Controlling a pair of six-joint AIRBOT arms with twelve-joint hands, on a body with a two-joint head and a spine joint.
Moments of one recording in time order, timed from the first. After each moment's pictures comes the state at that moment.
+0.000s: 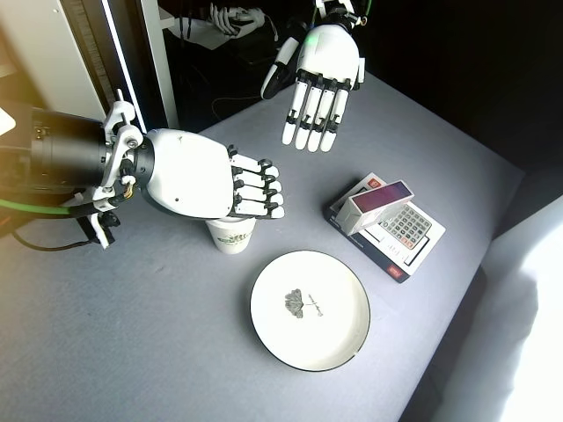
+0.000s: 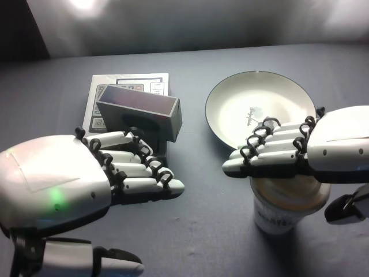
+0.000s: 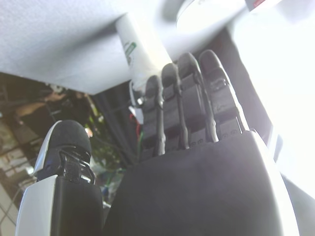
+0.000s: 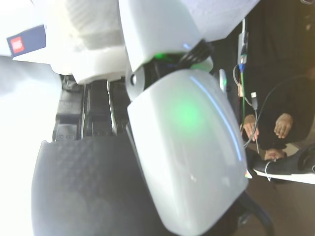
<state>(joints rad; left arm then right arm) 0.56 -0.62 0.68 0.46 -0.66 0.65 -0.23 -0.79 0.88 -1.34 0.44 0.41</state>
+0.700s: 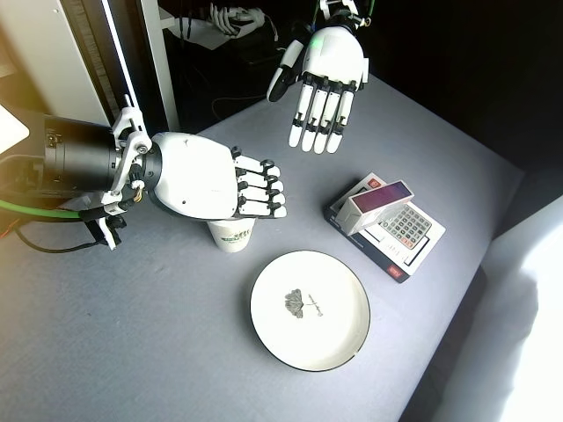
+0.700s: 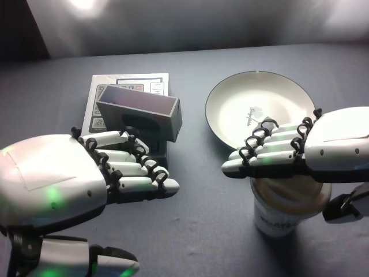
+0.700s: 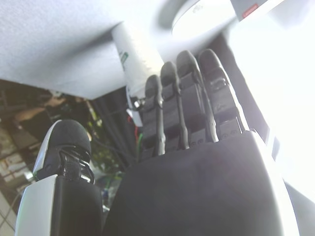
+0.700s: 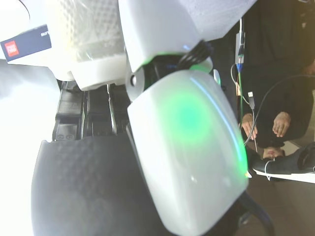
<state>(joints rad) 0.56 -0.62 0.69 0.46 -0.65 0.65 -0.24 -0.81 0.90 -1.33 0.44 0.41</state>
